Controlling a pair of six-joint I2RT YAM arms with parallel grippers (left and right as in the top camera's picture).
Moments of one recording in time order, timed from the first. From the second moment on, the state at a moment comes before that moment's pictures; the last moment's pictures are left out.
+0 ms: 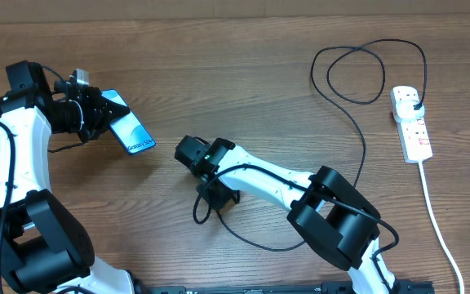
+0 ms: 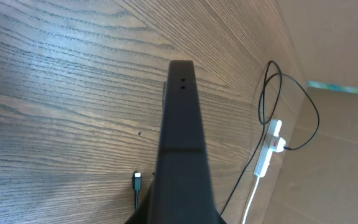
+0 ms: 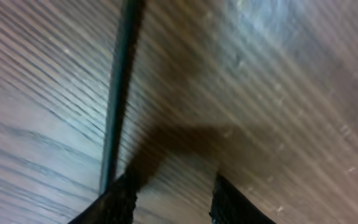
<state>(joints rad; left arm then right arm) 0.37 1.77 1.43 -0.96 0.79 -0.28 0.93 2.13 1.52 -0.98 0.00 0.21</state>
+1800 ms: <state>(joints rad) 0.37 1.77 1.43 -0.94 0.76 -0.28 0.54 2.28 1.78 -1.13 -0.11 0.39</state>
